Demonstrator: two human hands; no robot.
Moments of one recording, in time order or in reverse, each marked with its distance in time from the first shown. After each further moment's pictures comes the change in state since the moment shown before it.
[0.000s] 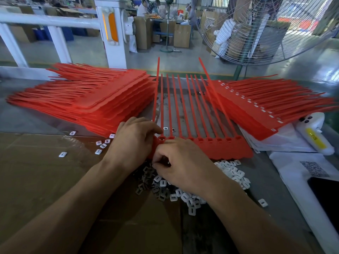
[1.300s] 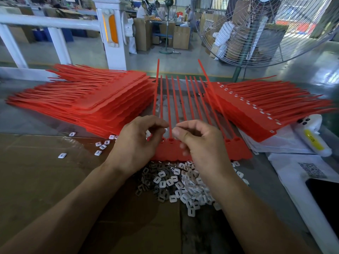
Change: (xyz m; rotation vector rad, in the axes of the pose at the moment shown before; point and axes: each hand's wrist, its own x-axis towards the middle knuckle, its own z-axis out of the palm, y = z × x) left_hand -0.003 0.013 -0.001 -0.240 0.086 0.028; right_hand 0.001 0.017 -0.007 0.912 0.464 0.427
